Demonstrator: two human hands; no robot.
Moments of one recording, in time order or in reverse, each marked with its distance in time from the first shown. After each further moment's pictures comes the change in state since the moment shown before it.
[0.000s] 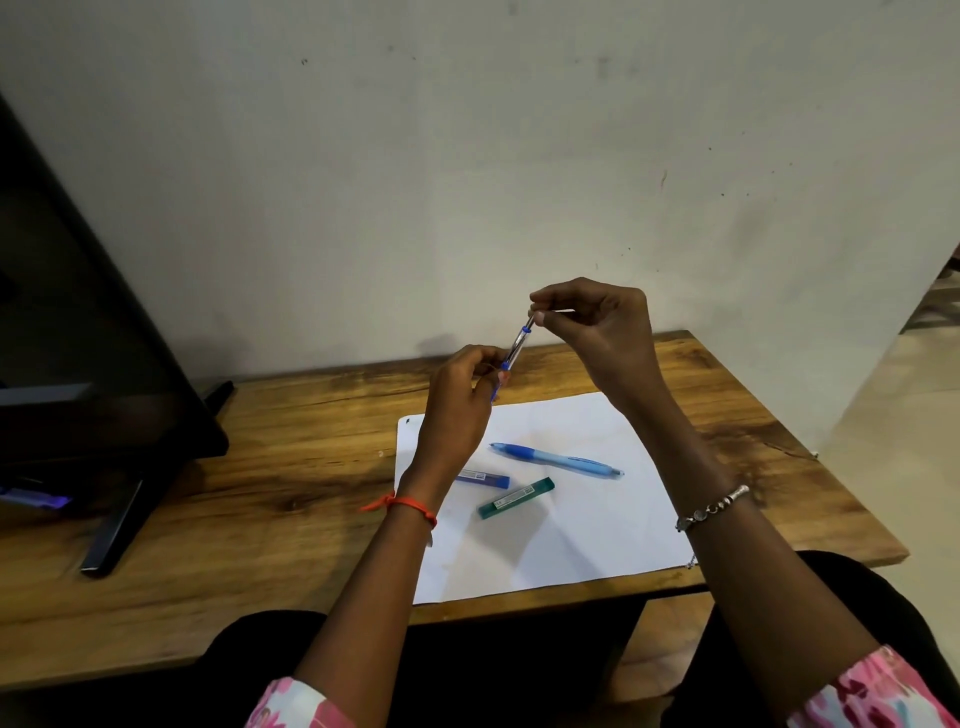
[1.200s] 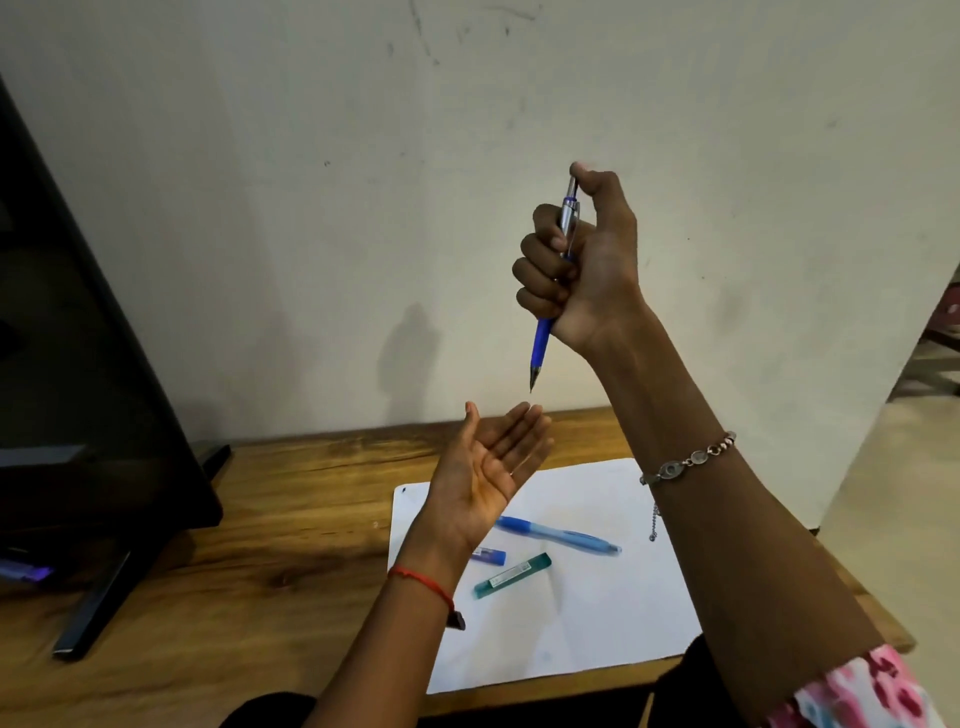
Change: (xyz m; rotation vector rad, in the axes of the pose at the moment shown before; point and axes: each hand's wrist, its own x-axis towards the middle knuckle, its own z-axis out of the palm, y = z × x) left_hand 0.002 0.024 0.002 -1.339 -0.222 -0.681; right_hand 0.067 -0.113 -0.001 0.865 -0.228 0.365
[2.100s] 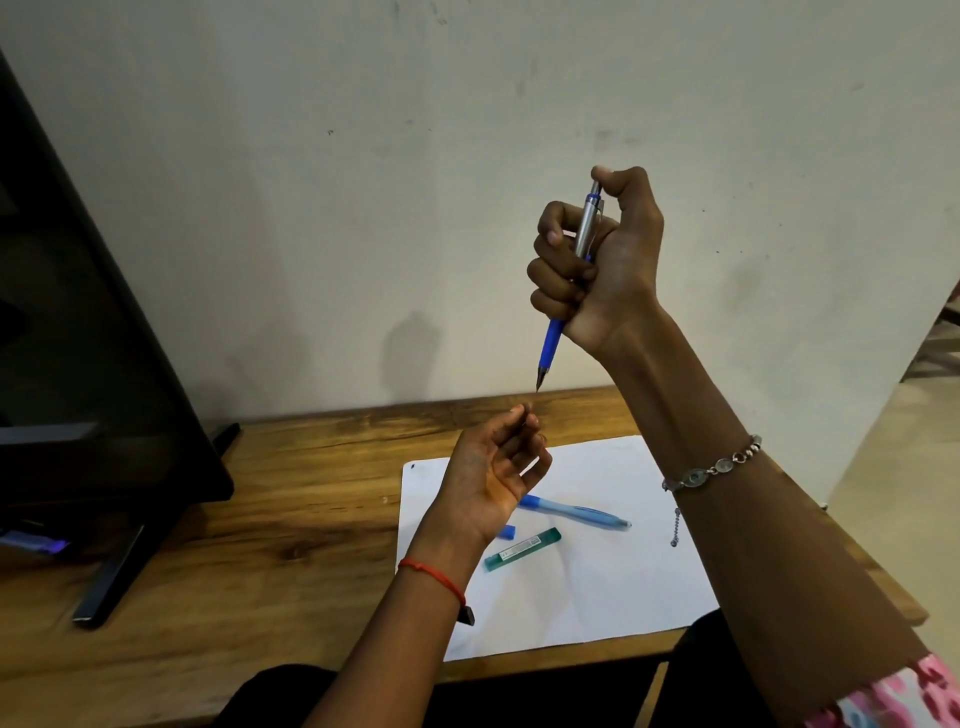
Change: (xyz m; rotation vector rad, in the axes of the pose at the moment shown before) left_hand -0.011 -0.010 -0.004 0.101 0.144 -0.017; right_hand -0.015 0.013 -0.003 0.021 -0.026 -0.005
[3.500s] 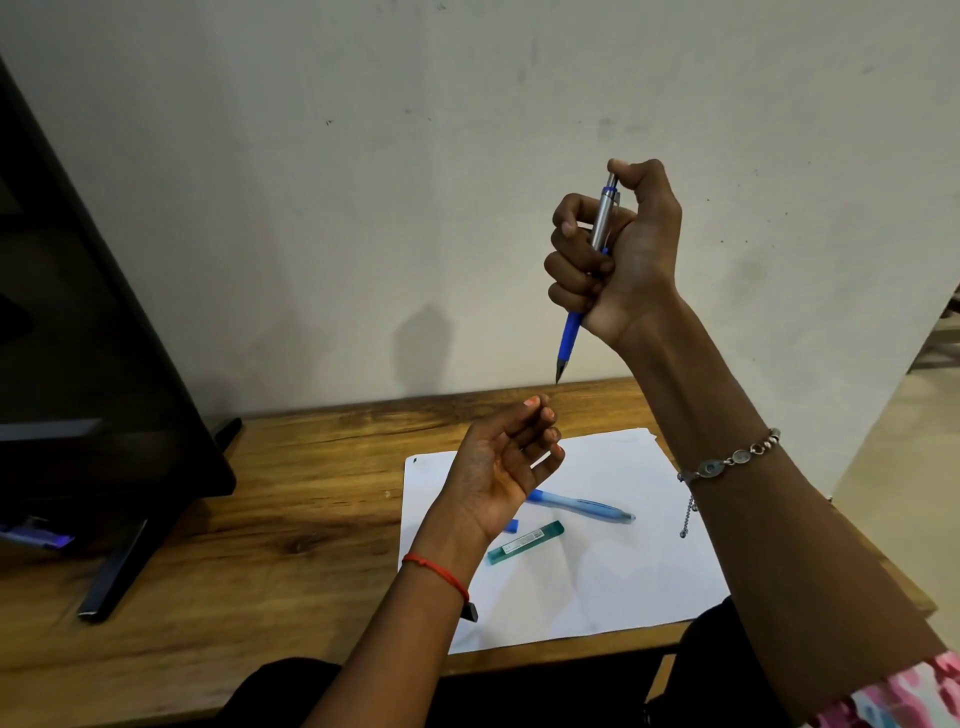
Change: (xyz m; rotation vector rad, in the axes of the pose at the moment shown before) left_hand -0.006 0.001 0.005 0.024 -0.117 -0.002; right_hand -0.001 -0.003 -0.010 -0.043 0.030 0.004
